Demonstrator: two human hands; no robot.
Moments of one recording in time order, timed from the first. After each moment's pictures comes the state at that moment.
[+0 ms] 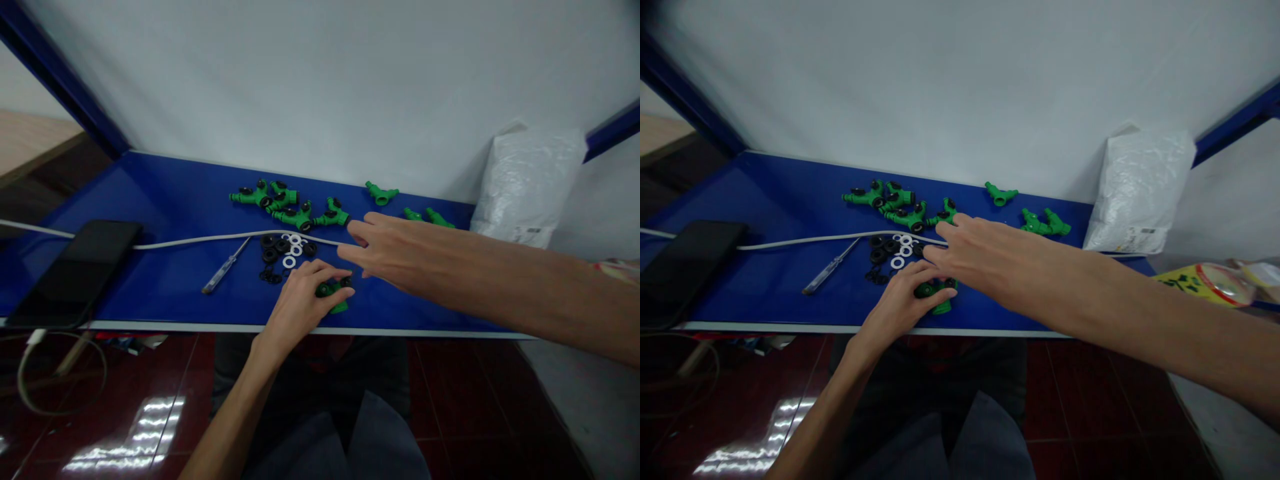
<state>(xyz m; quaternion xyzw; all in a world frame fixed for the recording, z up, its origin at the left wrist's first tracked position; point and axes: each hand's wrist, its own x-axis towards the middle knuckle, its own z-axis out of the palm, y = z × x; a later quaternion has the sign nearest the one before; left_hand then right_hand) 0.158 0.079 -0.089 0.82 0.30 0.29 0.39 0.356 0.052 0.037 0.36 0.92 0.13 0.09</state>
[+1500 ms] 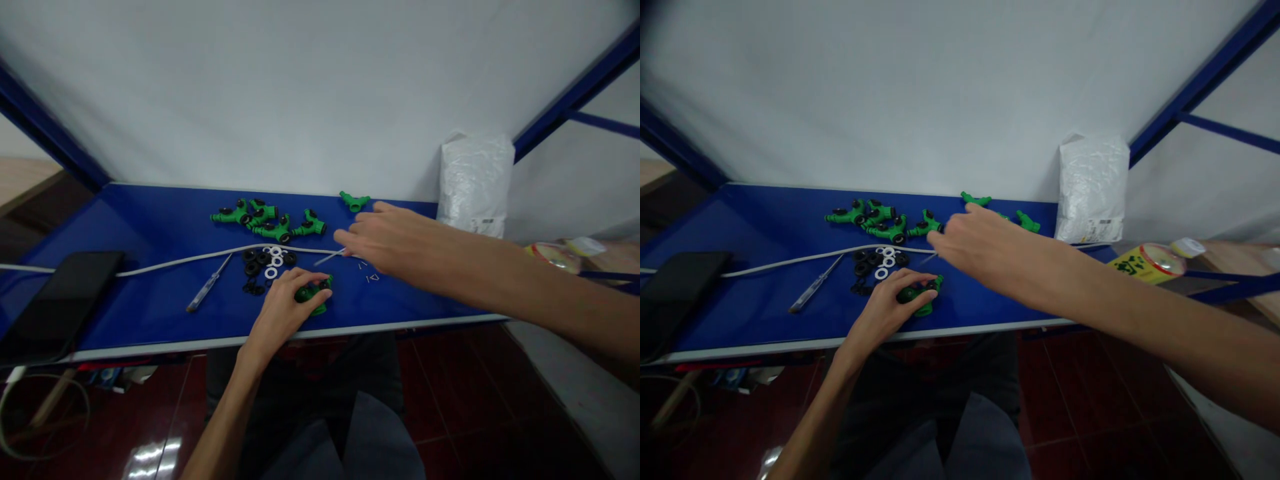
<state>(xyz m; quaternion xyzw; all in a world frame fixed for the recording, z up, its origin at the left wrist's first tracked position) 0.159 0.078 -0.078 0.82 0.31 0.27 0.39 0.375 0.028 0.062 0.45 0.88 0.12 0.07</state>
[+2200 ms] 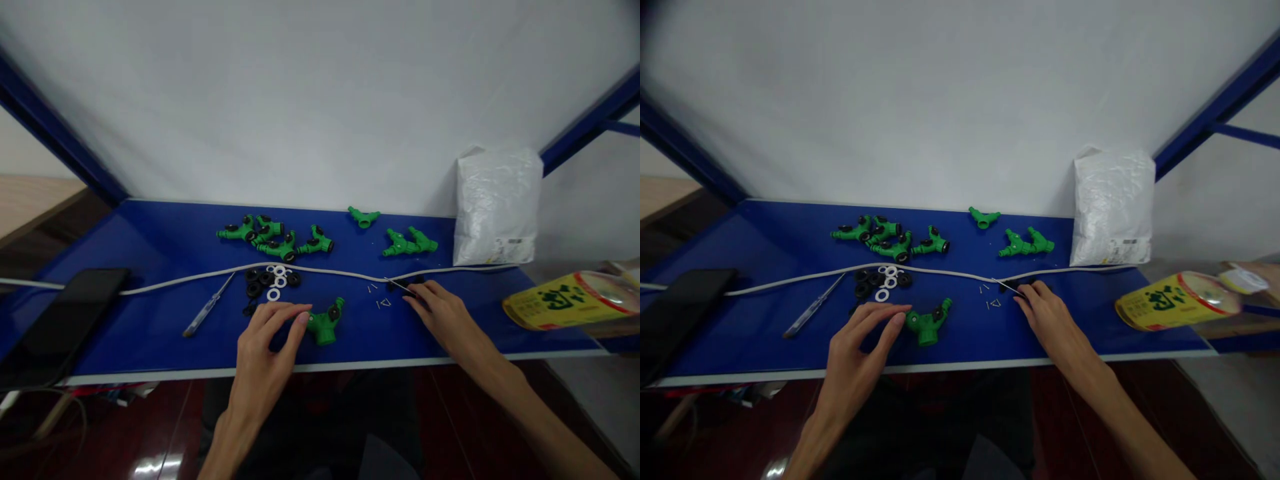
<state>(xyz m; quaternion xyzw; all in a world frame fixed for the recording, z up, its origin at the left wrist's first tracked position) 0.136 0.054 -0.073 0.76 0.38 0.42 0.31 0.462 -0.040 -0.093 0.72 0.66 0.14 -0.16</state>
